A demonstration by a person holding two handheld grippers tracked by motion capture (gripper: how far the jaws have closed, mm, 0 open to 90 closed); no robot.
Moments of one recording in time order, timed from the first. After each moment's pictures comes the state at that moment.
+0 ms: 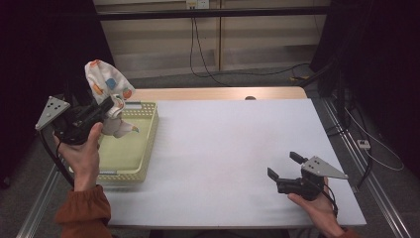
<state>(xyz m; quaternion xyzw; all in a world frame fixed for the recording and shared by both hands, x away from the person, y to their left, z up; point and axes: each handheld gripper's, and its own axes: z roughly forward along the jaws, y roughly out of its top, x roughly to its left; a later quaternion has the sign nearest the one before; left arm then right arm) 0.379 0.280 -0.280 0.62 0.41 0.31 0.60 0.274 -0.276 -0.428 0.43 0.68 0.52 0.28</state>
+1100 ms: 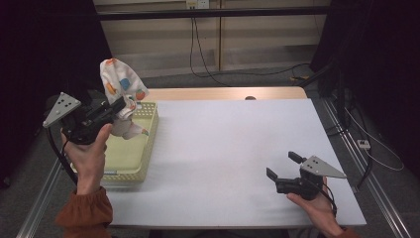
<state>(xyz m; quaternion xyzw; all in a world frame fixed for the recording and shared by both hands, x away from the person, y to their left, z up) 0.370 0.253 -0.264 0.64 0.38 0.29 0.60 0.276 -0.274 -0.428 0.42 0.68 0.52 0.28</state>
